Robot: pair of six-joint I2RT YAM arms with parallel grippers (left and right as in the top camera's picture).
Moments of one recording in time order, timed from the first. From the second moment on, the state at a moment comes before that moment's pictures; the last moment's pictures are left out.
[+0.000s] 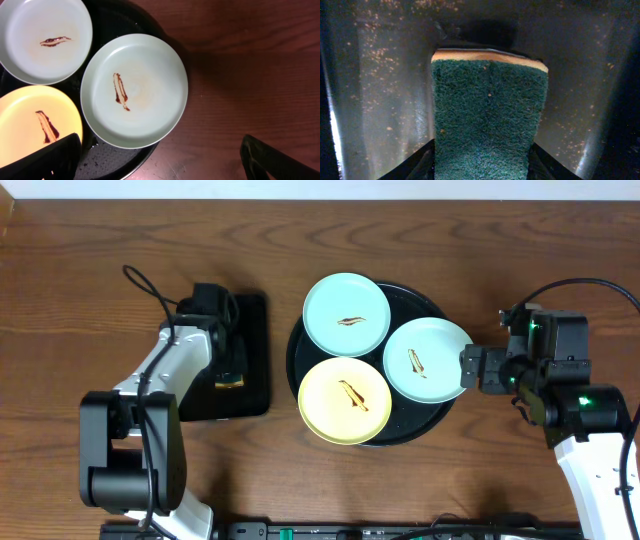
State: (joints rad) left arm -0.06 1.77 1.06 -0.69 -0.04 -0.25; right arm 0.06 1.11 1.00 -0.85 -0.06 0.12
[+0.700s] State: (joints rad) left arm -0.09 1.77 1.05 -0.68 -0.12 -0.27; right arm 0.06 1.11 1.00 -0.85 -0.06 0.12
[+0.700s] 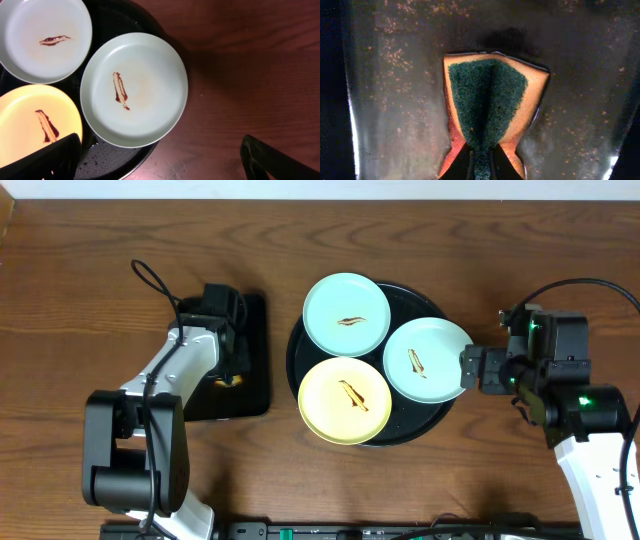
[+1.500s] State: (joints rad) left arm -0.02 1.66 1.11 -0.67 0.15 -0.31; right arm 0.06 1.11 1.00 -0.86 -0.06 0.12
